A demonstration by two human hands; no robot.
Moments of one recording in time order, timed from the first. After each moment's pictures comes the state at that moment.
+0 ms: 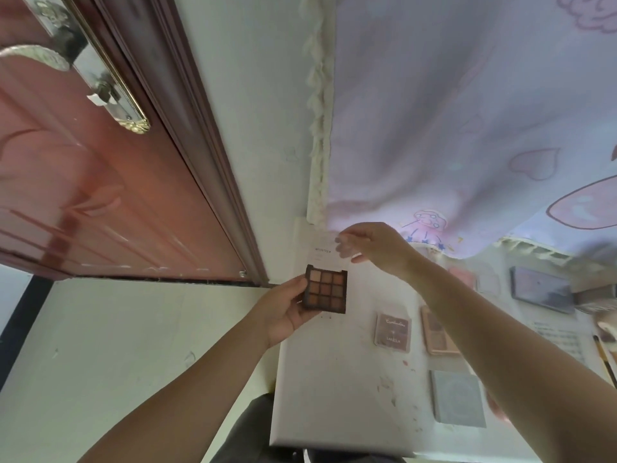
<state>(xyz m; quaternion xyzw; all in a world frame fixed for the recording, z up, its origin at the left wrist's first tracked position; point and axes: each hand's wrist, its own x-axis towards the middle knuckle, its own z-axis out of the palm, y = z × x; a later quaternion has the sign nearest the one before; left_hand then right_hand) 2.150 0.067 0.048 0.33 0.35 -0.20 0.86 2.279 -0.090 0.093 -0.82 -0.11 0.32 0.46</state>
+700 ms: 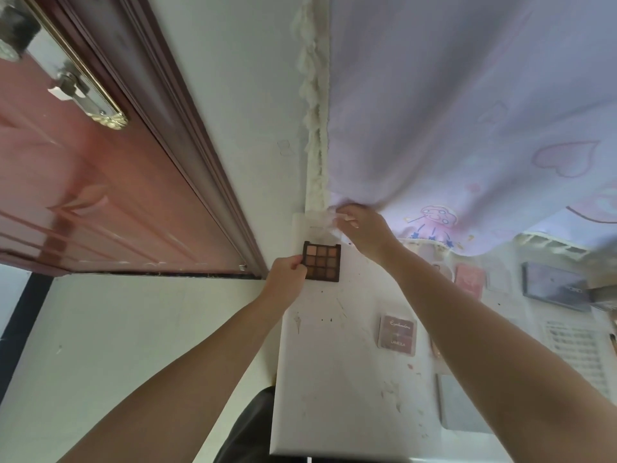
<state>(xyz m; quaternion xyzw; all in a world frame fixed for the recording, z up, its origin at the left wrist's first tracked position) 2.195 0.068 0.035 0.74 0.31 -0.14 0.58 2.311 -0.064 0.049 -0.88 -0.12 0.23 0.40</state>
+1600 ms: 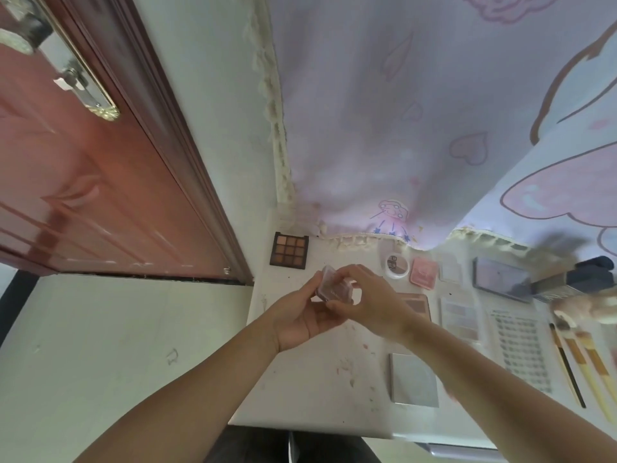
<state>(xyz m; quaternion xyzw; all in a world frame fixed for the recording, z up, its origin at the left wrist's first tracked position) 2.141 -0.017 0.059 0.28 0.30 -0.28 0.87 2.196 -0.173 0.078 -0.88 -0.24 0.22 0.34</state>
